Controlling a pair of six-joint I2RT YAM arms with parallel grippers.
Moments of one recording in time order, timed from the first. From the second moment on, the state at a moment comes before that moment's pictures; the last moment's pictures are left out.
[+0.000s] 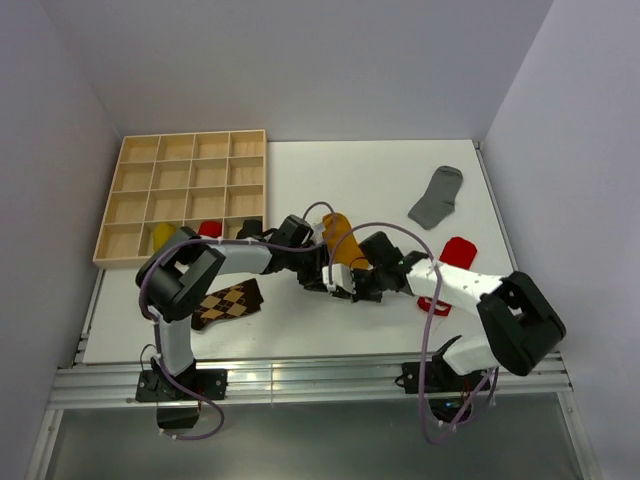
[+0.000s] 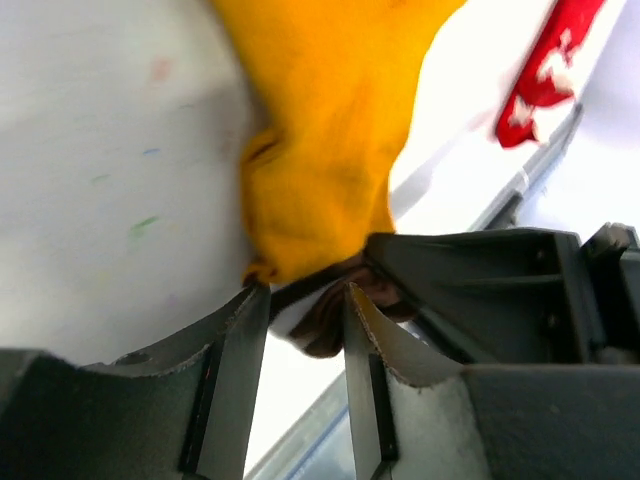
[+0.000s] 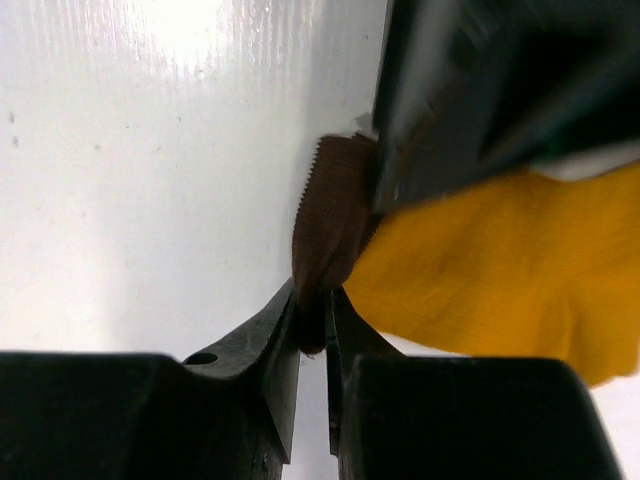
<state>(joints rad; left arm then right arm) -0.72 1.92 1.02 0.01 0.57 -0.87 0.63 1.35 0.62 -0.34 -0.41 -0.93</state>
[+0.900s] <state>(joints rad) -1.18 1.67 0.85 0.29 -0.32 -0.29 0.28 2.13 1.35 -1.24 -0.76 -0.92</state>
